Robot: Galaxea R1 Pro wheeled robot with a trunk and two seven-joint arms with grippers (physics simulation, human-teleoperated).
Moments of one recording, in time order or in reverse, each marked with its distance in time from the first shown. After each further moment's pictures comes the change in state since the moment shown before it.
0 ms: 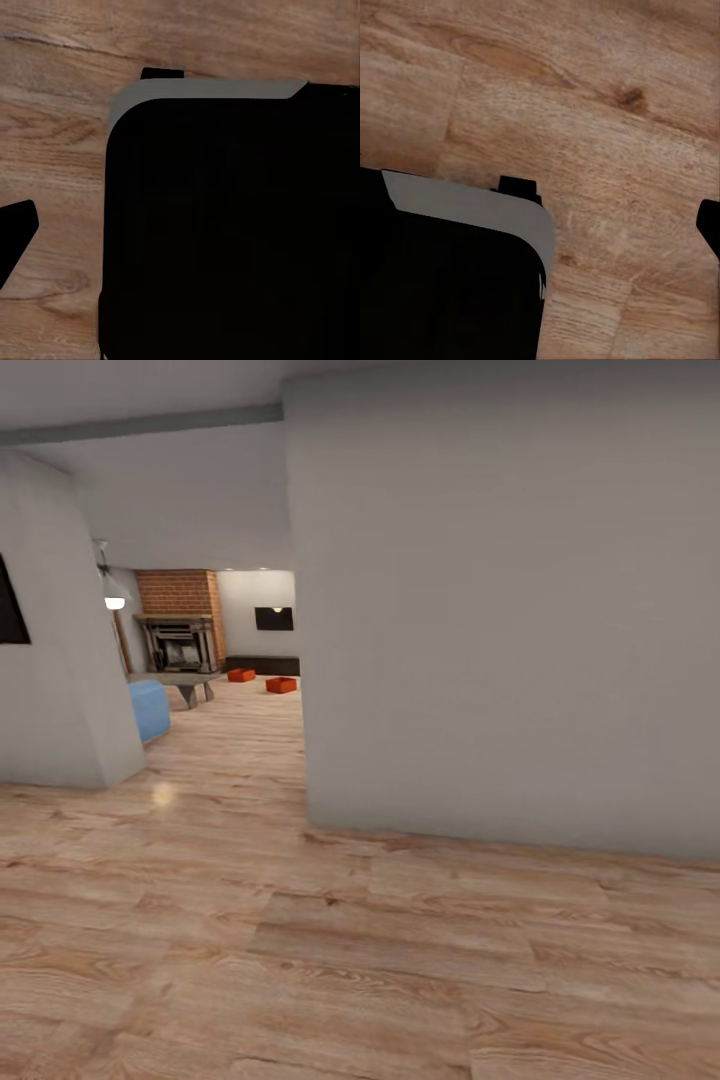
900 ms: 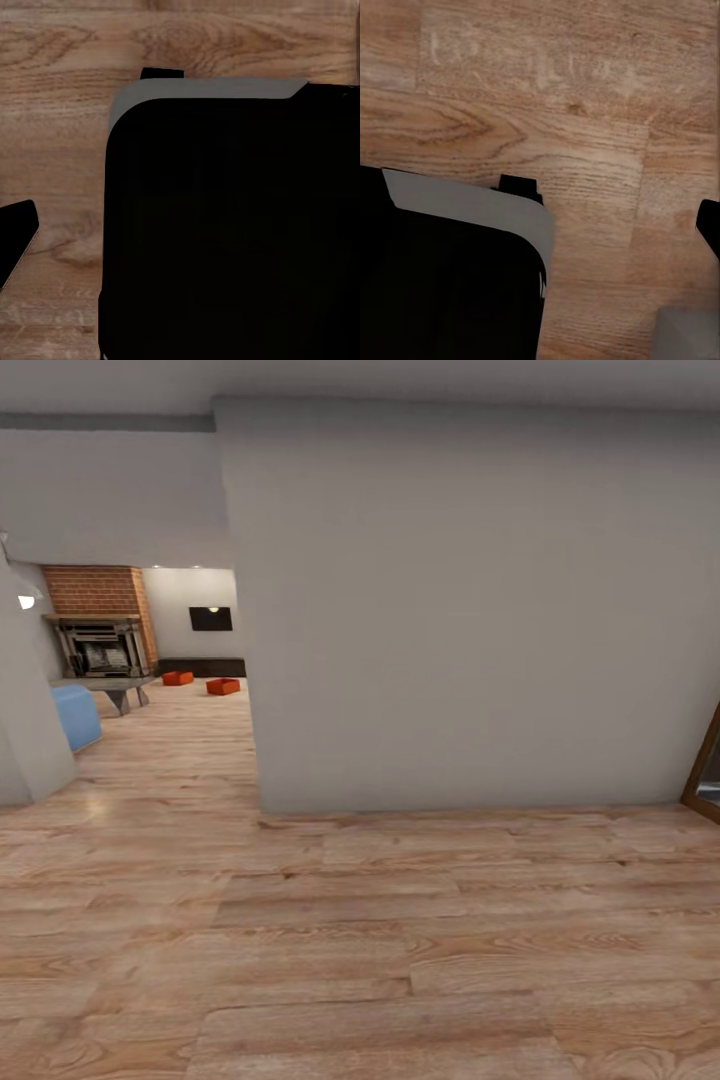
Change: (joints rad) left arm 0.000 0.000 0.000 0.000 0.000 0.000 0.000; right arm 0.000 0.000 0.001 0.000 0.001 0.003 0.001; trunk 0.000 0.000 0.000
